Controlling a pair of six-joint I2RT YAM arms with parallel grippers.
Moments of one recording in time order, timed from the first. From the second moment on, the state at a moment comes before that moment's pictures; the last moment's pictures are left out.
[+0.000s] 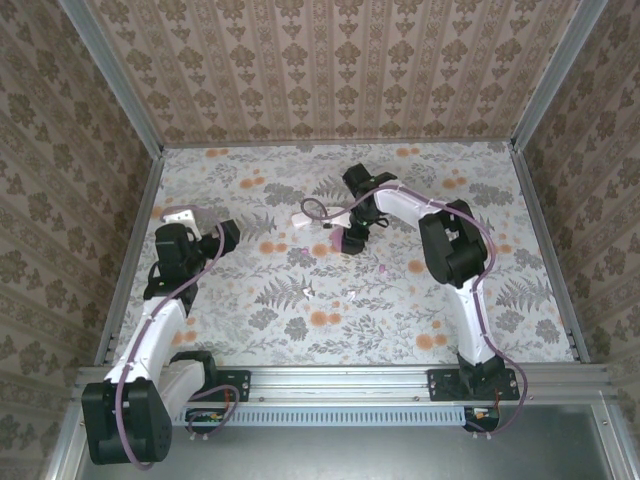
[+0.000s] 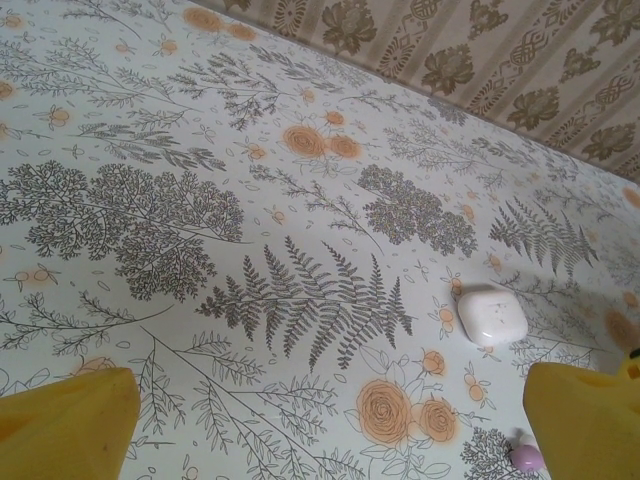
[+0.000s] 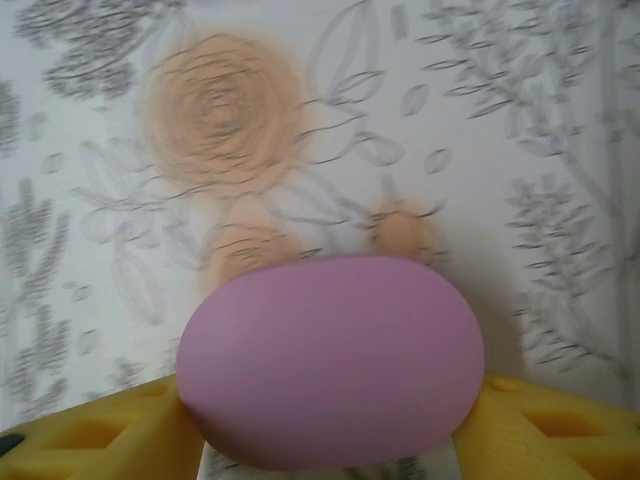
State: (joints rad) left arm -0.03 0.94 0.50 -0.03 0.17 -0.35; right arm 0.46 2.23 1.73 -0.88 -0.33 -0.97
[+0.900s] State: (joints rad) left arm -0.03 0.88 0.50 -0.07 0.18 -0.36; right arm 0.52 2.01 1.48 -0.92 -0.32 -0.87
